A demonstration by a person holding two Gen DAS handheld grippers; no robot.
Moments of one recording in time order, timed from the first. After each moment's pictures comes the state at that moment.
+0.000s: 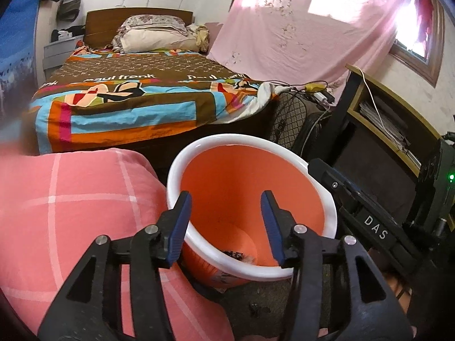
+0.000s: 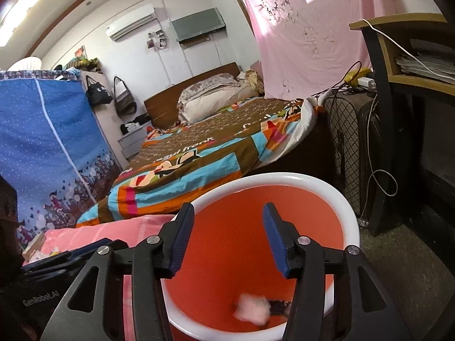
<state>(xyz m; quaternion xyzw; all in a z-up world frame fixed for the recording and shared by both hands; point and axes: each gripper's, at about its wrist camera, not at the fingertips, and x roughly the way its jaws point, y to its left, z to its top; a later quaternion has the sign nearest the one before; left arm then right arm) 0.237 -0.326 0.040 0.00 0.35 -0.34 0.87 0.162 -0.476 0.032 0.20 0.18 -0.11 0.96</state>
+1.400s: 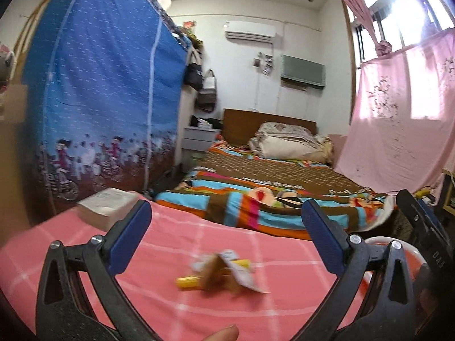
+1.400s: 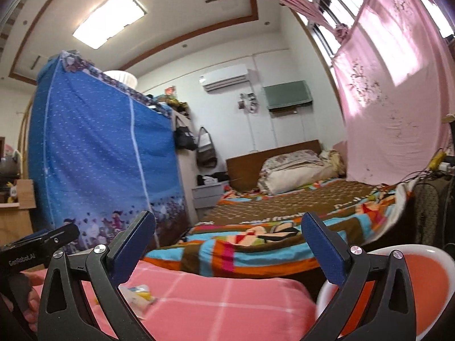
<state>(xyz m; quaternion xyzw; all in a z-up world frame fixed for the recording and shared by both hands) 0.188 -0.046 0.095 -0.06 0.08 -0.02 0.99 0.180 -0.274 0.093 0.09 -0.04 0.05 0.99</state>
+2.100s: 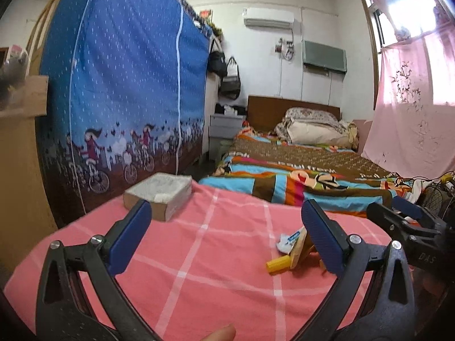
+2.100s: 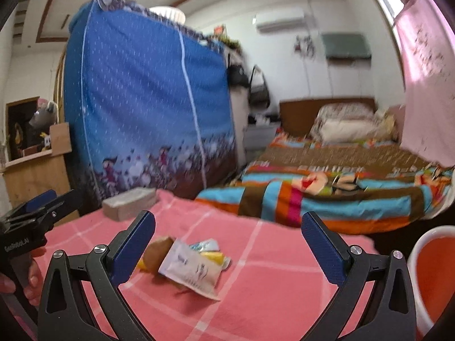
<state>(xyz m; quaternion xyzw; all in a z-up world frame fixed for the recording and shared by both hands) 0.199 0.024 0.060 -0.04 0.13 0.03 0.99 0.244 -0.182 0.062 0.04 0.12 0.18 0.98</state>
